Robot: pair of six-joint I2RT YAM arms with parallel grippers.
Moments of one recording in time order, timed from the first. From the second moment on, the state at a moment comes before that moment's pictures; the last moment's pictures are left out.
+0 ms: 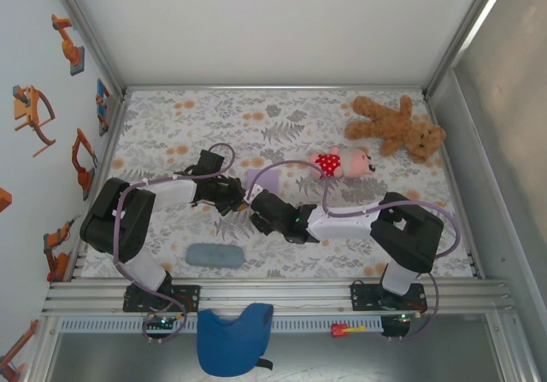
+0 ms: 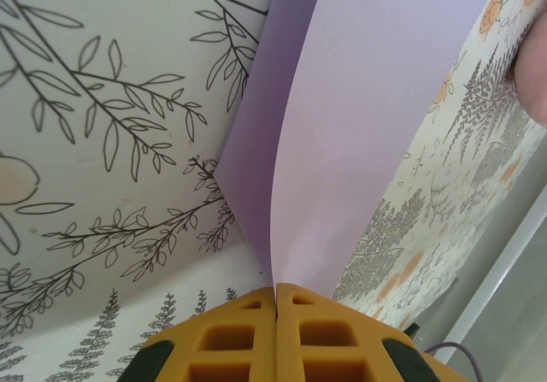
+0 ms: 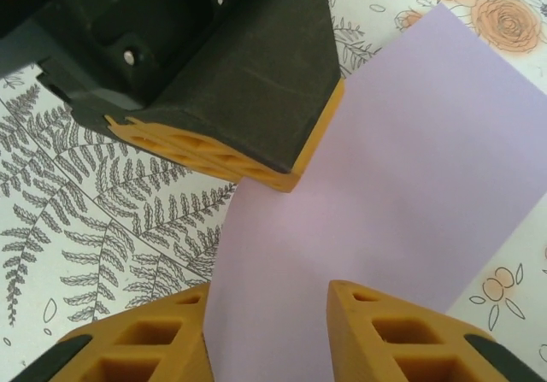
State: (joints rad) left arm -0.49 1.66 0.78 -0.22 0.60 -0.93; right arm 1.11 1.70 0.87 0.00 0.26 0.14
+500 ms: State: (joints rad) left arm -0.49 1.64 0.78 -0.23 0.60 -0.94; right arm 1.11 1.70 0.87 0.03 0.20 0.14
